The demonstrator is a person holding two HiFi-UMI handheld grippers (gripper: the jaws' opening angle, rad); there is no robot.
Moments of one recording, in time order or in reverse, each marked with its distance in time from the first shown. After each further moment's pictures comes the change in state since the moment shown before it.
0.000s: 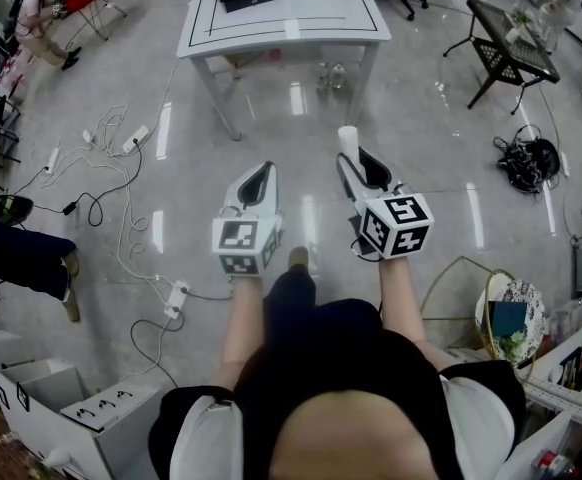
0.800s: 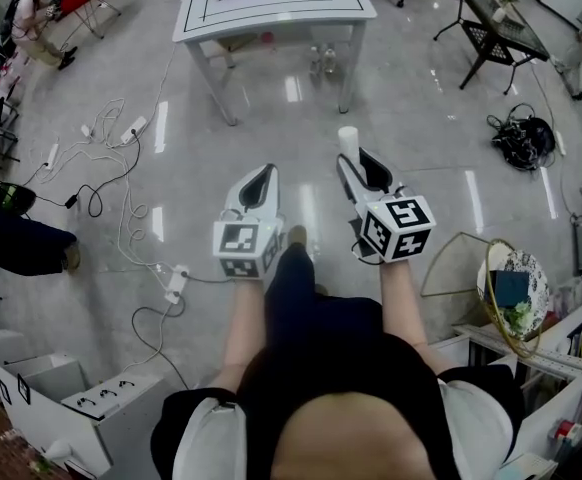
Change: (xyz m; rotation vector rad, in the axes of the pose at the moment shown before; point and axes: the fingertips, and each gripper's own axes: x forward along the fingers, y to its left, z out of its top) left arm -0.080 -0.057 -0.030 -0.001 0.011 -0.040; right arm -0.092 0.039 -0.037 0.019 -0.010 -0.019
